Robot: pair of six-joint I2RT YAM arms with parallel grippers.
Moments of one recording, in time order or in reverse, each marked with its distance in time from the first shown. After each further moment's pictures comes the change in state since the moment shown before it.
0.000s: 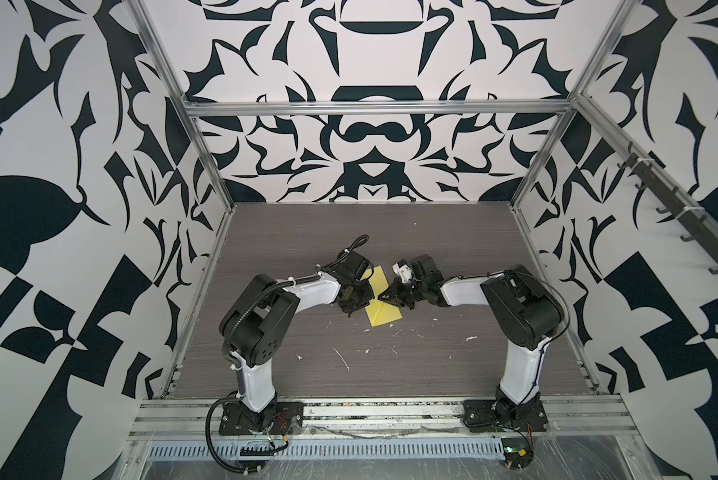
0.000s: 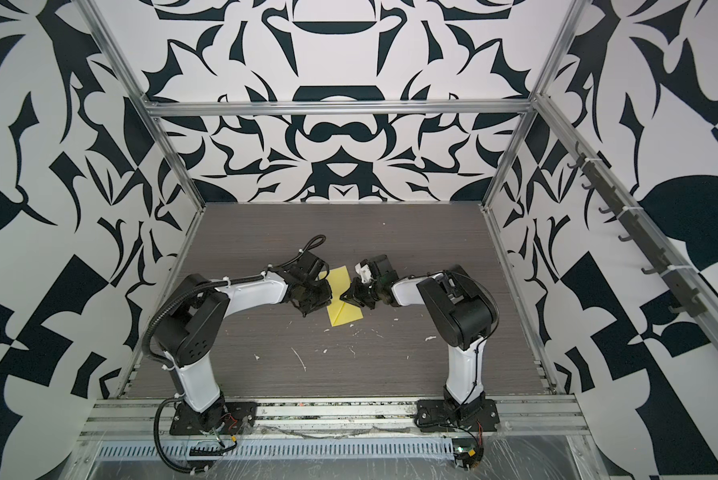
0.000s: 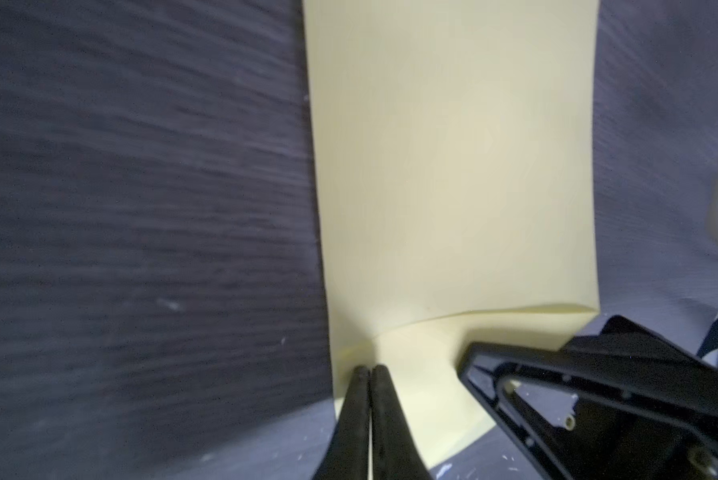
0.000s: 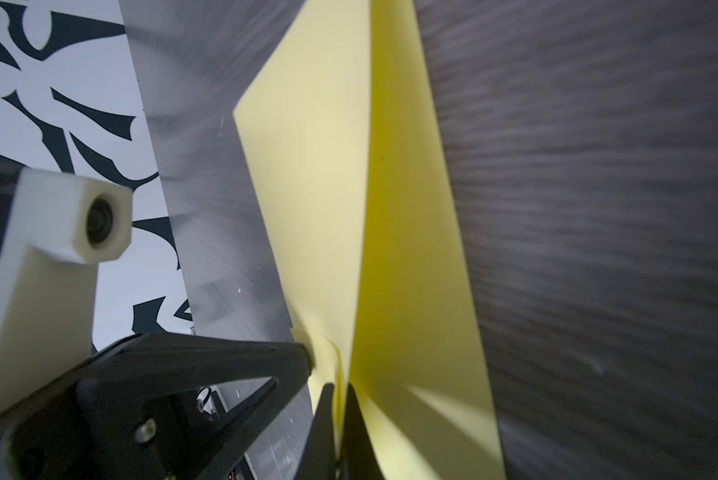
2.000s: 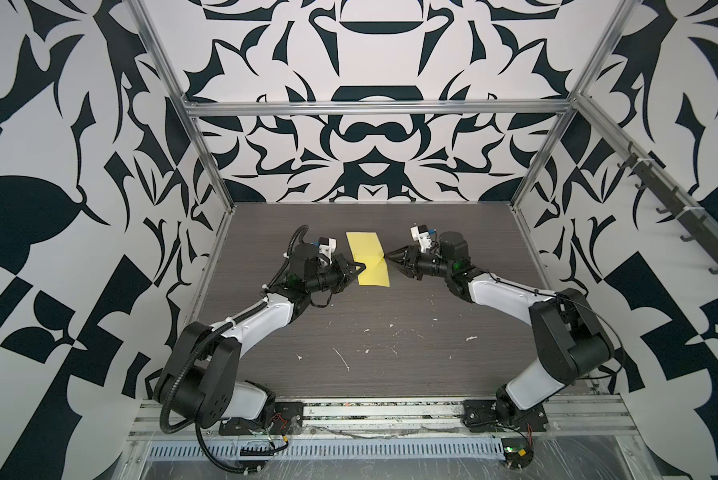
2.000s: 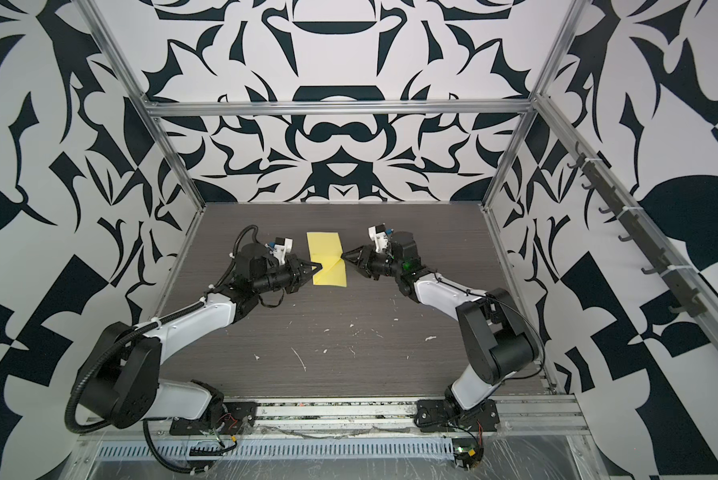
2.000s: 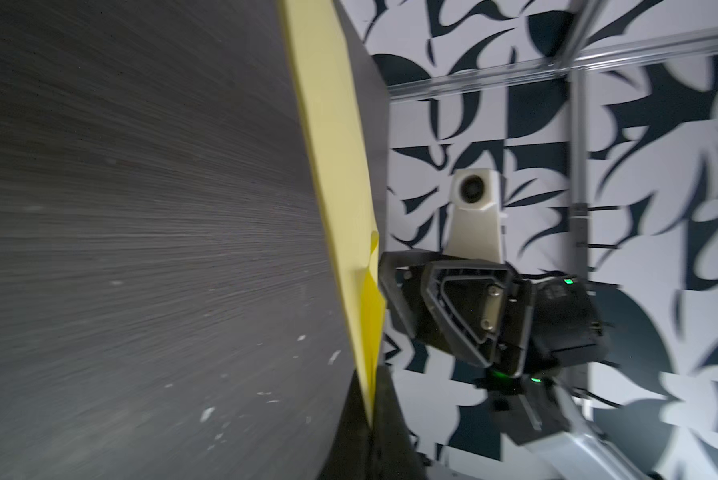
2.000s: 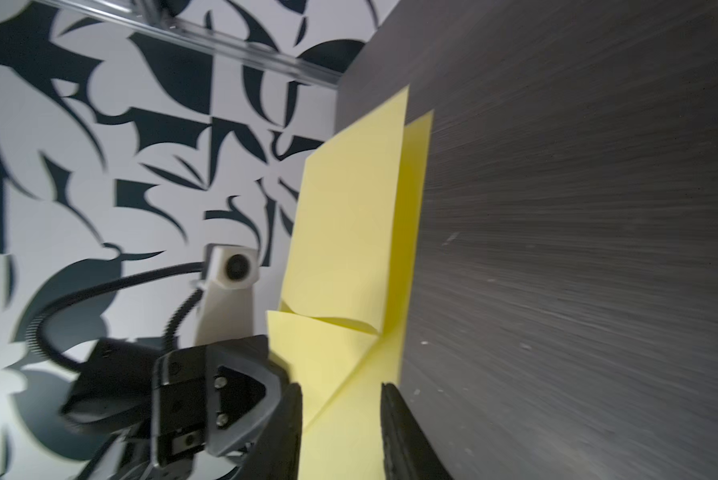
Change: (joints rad) left arm 0.204 -0.423 -0.282 0.520 0.363 -0.165; right arm -0.117 -0.319 -0.012 0.103 -0.038 0.134
